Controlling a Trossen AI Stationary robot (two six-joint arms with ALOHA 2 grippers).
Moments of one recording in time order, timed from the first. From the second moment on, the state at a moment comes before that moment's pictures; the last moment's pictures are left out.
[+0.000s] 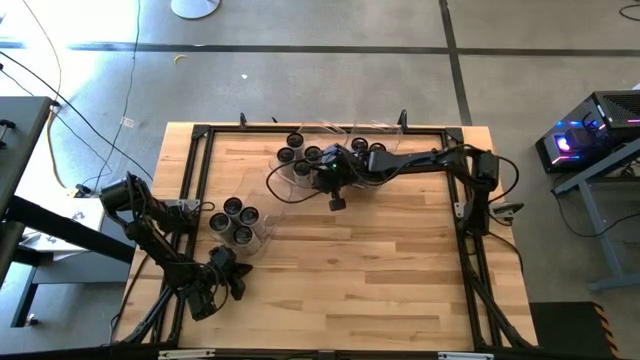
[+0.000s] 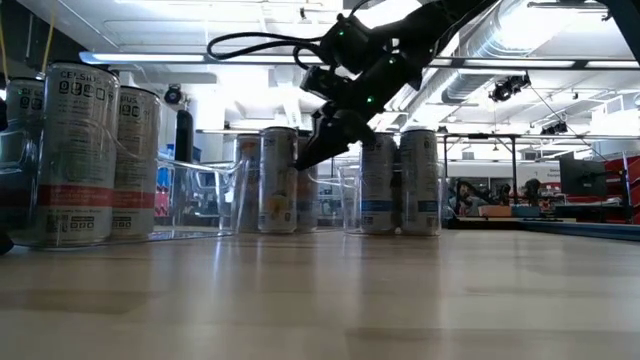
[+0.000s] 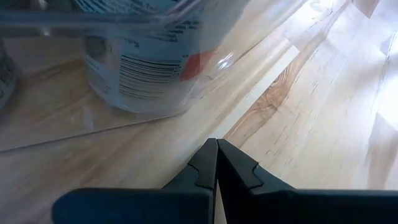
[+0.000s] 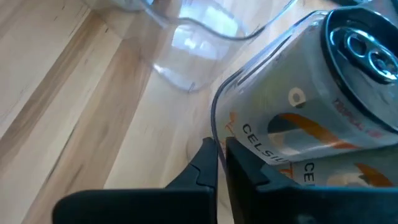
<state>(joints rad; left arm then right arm) -1.08 1.66 0.53 -0.30 -0.87 -1.91 -0.24 1.89 1.30 -0.18 -0.11 -0.56</state>
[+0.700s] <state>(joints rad) -1.08 1.66 0.53 -0.29 -0.87 -1.91 -0.23 1.80 1.30 -0.48 -0.13 -0.60</state>
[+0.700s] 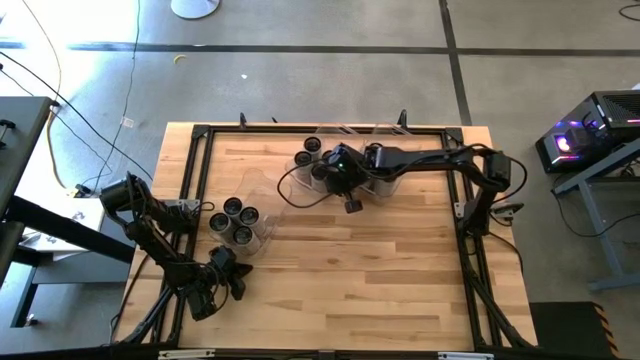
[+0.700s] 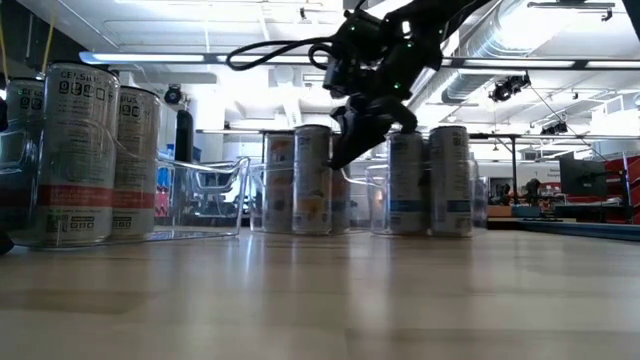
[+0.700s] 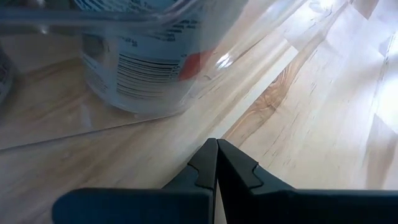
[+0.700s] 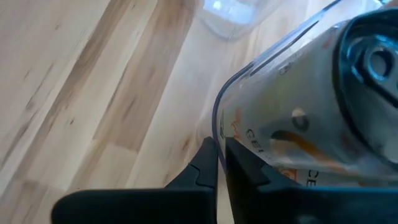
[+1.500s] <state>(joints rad) -1.06 1.66 0.53 -0.29 -0.87 -1.91 -0.14 1.72 1.30 -0.61 0.10 -0.50</state>
